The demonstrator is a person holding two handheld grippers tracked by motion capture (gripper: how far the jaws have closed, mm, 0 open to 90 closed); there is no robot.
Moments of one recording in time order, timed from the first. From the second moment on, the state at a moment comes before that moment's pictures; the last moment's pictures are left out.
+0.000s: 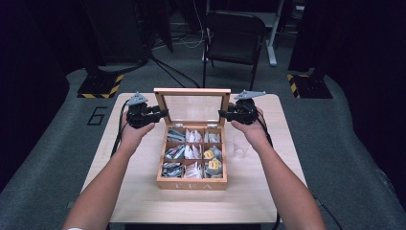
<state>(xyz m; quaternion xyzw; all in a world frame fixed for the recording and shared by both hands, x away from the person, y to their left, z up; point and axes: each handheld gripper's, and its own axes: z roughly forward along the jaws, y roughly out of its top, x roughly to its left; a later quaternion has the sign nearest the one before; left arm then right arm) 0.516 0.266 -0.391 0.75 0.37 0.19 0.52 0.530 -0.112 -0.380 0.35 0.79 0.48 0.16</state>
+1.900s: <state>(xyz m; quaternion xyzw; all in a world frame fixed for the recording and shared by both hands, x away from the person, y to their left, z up) 0.540 0.259 -0.408 0.75 0.41 0.18 0.48 0.555 -0.111 -0.403 0.39 0.78 0.47 0.14</state>
